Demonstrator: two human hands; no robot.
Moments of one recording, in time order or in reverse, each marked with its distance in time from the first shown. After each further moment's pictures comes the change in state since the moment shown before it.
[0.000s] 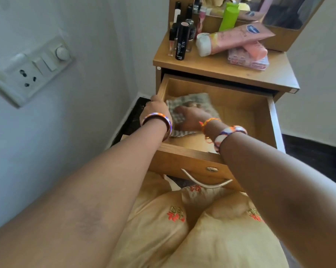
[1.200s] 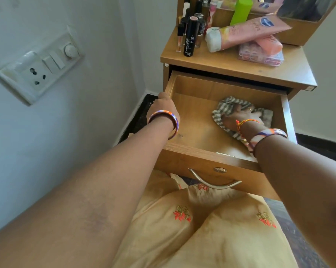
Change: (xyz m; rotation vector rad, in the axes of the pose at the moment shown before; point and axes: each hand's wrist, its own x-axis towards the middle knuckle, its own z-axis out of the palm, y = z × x) left_hand -0.003 0.000 -0.003 -0.045 0.004 0.018; right_hand -0.009 0.082 0.005 -0.048 0.010 0.560
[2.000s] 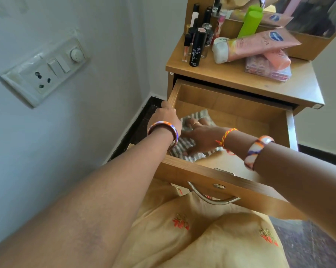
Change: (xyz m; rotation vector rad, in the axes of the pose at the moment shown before) left_hand 0.010 -0.001 0.003 -0.014 0.015 0.011; right_hand -0.032 -0.067 -0.006 -0.448 -0.136 -0.821
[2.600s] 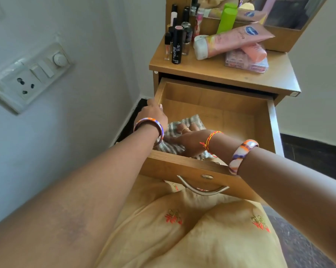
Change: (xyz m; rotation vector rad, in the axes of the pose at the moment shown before) left_hand 0.008 -0.002 0.007 -0.001 0.021 -0.009; right_hand -0.018 -0.016 0.011 0.091 -0.119 0.045
